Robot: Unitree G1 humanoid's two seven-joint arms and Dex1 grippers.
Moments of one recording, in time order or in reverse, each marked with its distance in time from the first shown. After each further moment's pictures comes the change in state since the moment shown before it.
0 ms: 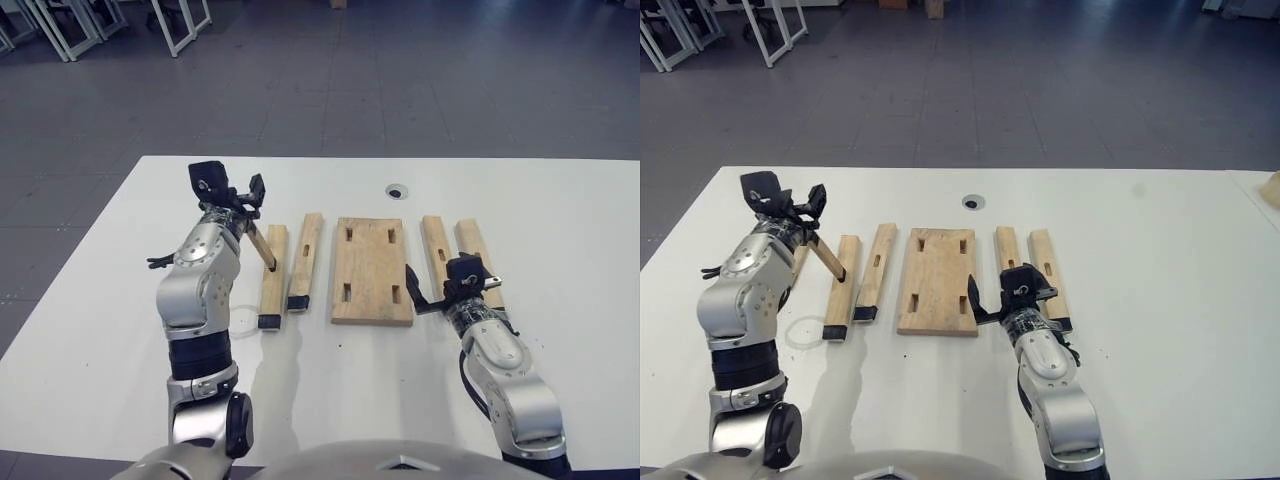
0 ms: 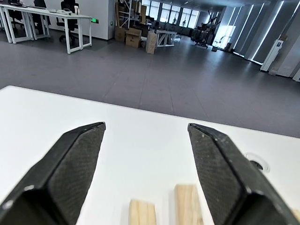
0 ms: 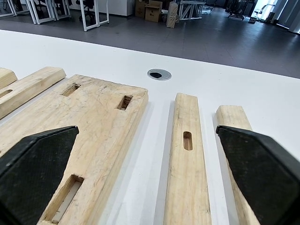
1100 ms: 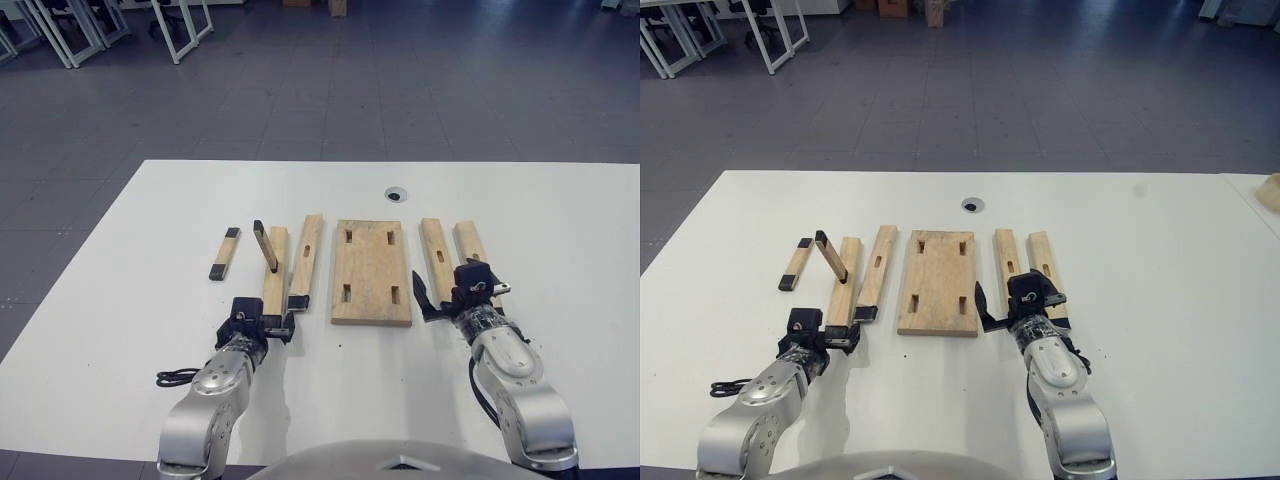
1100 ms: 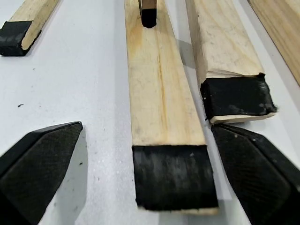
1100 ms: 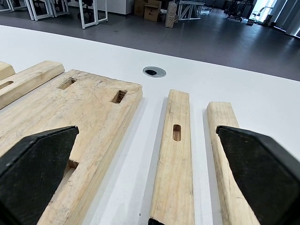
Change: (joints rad) left arm 0.761 0.009 -0.294 -0.260 0.084 0.105 0.004; right arm 0.045 -0.032 -0.020 -0.032 0.000 0.006 0.028
